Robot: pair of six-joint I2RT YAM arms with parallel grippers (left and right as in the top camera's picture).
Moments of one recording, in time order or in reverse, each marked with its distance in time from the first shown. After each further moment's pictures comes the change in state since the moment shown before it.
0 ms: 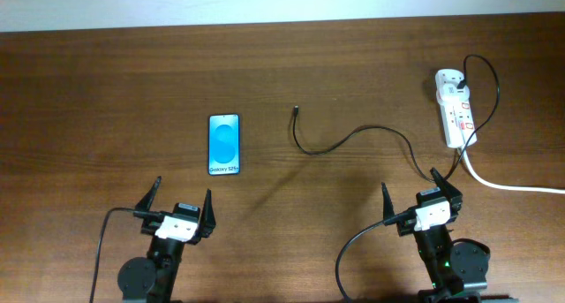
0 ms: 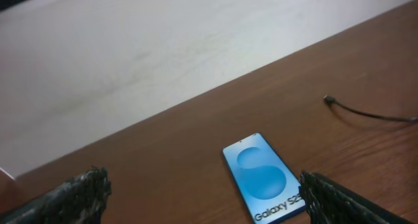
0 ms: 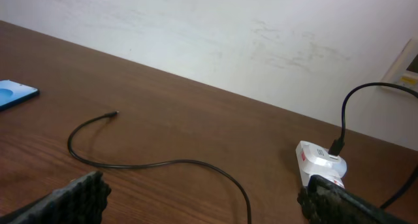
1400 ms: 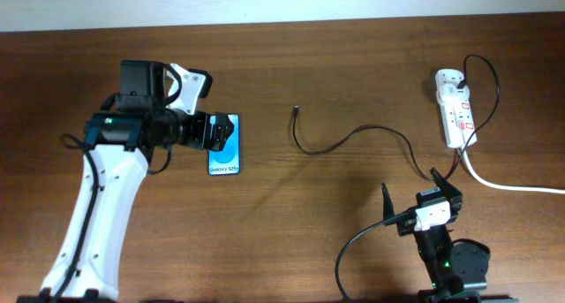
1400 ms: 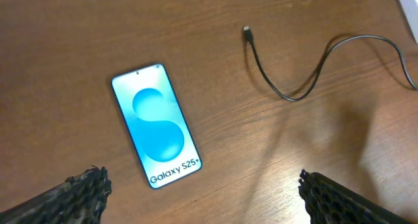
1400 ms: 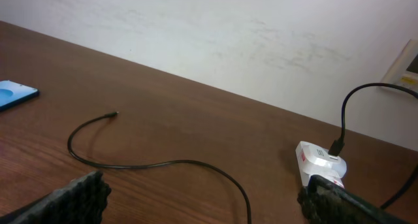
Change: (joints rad) left arm -0.063 1.481 1.342 -0.856 0.190 -0.248; right arm 0.000 -0.002 0.000 0.000 0.000 0.000
